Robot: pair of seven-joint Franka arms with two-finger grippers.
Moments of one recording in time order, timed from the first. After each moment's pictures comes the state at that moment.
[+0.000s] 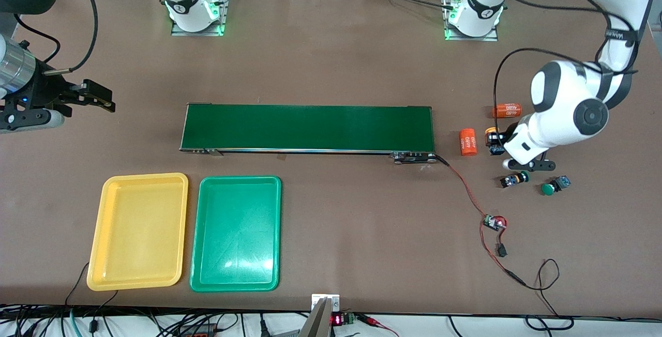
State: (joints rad) left arm 0.13 0.26 -0.21 -2.06 -0.03 2.14 -0.03; right arm -0.07 0.11 0.11 -1.56 0.01 1.62 -0.07
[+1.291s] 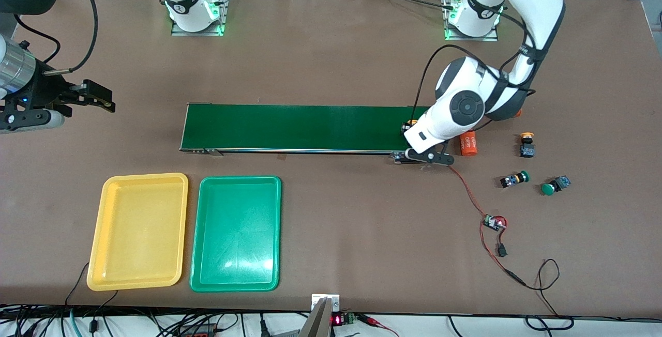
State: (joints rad) left arm -0.12 0.37 -0.30 -1.95 -0.03 2.19 -0.28; right arm -0.07 0.11 0.11 -1.56 0.01 1.62 -0.07
